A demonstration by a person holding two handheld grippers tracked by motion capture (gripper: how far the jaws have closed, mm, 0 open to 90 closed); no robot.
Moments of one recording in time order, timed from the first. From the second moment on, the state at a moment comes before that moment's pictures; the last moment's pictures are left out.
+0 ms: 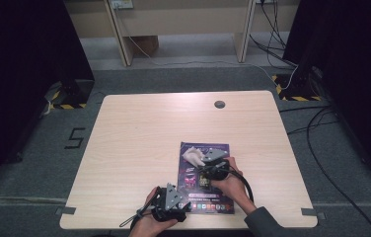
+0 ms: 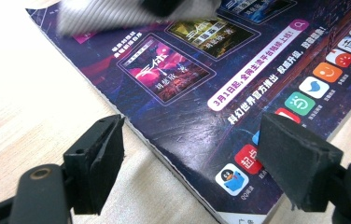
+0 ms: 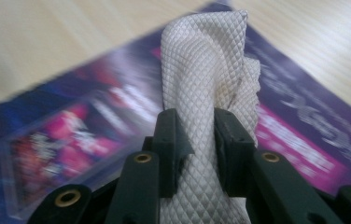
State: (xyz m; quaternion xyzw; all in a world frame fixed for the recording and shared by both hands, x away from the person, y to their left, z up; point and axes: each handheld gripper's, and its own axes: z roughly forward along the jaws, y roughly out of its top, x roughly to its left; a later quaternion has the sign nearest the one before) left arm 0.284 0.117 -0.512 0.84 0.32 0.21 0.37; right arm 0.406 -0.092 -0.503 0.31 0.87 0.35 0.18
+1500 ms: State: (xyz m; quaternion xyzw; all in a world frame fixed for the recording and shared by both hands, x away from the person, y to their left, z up) left arm 0.285 0.117 -0.512 0.85 0.32 0.22 0.37; right arm 0.401 -0.151 -0.501 0.36 0.85 0.32 0.22
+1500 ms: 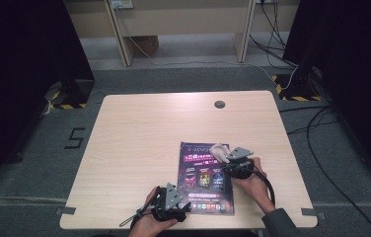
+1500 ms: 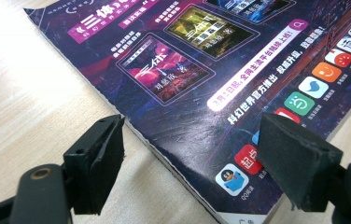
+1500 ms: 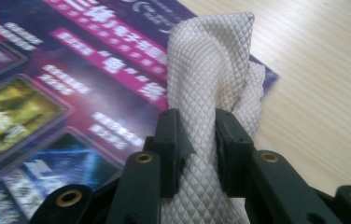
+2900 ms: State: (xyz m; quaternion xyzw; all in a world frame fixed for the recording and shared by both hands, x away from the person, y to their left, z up) left arm 0.276 0.126 -0.500 0.86 0.33 0.18 0.36; right arm 0.337 -0.065 -0.504 0.22 0.89 0.36 0.15
